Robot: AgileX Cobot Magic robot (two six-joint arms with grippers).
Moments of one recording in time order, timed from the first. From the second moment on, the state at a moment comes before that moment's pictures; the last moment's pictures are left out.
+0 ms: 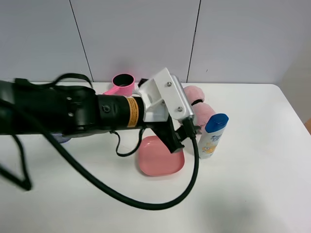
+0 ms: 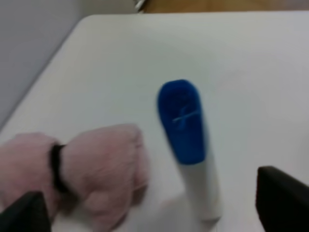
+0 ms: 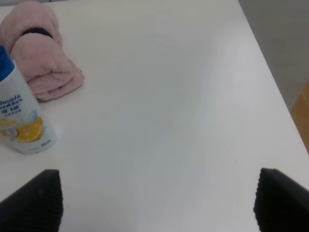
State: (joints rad) left arm -0.87 1.64 -0.91 0.78 -0.29 -0.39; right arm -0.06 0.00 -0.50 -0.03 1.06 0.09
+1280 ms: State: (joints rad) left arm -0.16 0.63 -0.94 0.35 0.74 -0.32; right arm -0.06 0.00 -0.50 -0.03 1.06 0.09
